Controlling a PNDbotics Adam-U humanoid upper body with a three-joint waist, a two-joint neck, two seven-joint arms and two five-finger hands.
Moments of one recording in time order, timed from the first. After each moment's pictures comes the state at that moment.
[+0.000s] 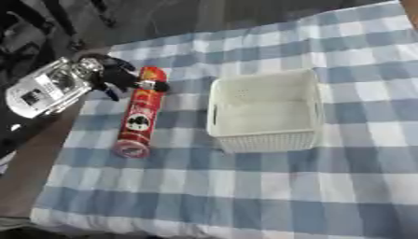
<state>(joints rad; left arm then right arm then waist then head) -0.57 0.91 -0.58 -1.43 0.34 0.75 -0.02 -0.44 -0.35 0.08 -1.87 0.55 -0.27 -0.34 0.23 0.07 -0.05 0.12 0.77</state>
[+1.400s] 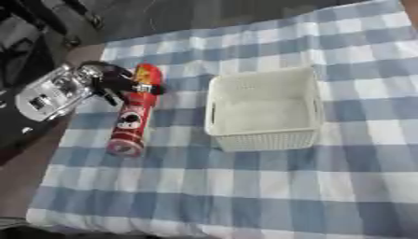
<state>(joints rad) -0.55 0.88 -0.55 -1.33 0.25 0.69 -0.09 -0.45 -0.35 0.08 -1.87 0.55 -0.28 -0.33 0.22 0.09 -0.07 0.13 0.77</state>
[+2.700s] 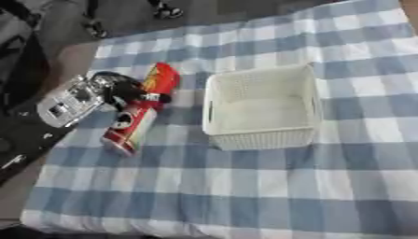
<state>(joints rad) -0.57 0.76 -0.55 -1.21 0.16 0.63 -0.14 -0.46 -0.35 0.09 -1.87 0.55 -0.28 -0.32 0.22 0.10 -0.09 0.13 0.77</state>
